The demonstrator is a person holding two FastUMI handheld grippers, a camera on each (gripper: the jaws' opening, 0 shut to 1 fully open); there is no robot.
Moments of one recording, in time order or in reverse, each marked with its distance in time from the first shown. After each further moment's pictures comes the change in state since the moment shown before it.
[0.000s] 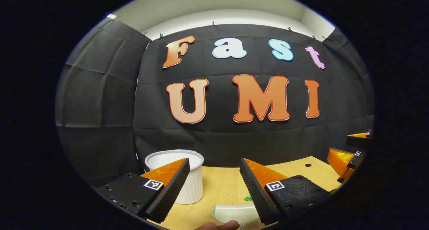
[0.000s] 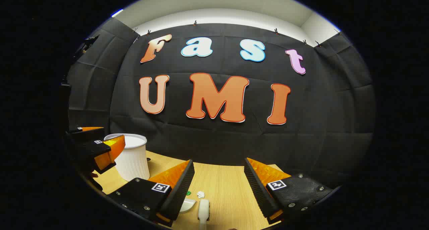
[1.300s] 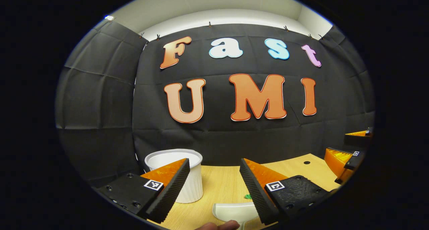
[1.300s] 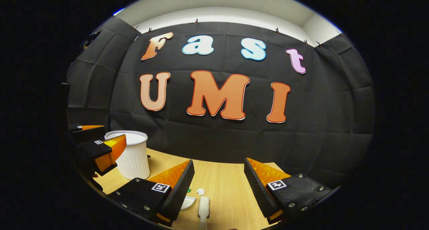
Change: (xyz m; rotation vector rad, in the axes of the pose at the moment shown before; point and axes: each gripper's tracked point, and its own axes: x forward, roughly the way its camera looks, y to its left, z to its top) left arm -0.009 -0.002 -0.004 0.013 0.011 -0.013; right arm -0.007 0.006 -0.004 -0.011 0.026 -0.005
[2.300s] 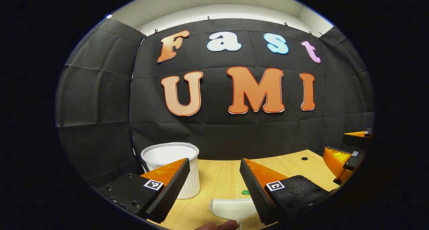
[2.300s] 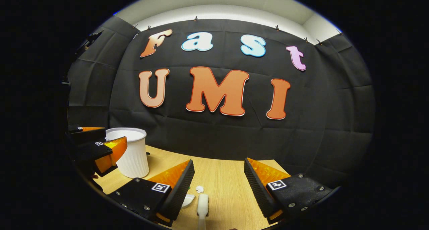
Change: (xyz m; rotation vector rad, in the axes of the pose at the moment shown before) left arm 0.002 -0.008 -0.014 -0.007 0.059 -0.015; right arm 0.001 -0.004 -0.009 0.000 0.031 -0.003
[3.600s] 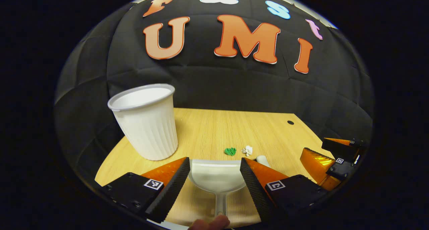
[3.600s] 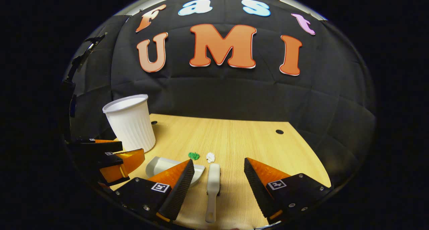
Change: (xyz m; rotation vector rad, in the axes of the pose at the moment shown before) left arm 0.019 -0.046 -0.148 -0.076 0.525 -0.164; right arm 0.018 0.023 -0.128 0.049 0.403 0.090
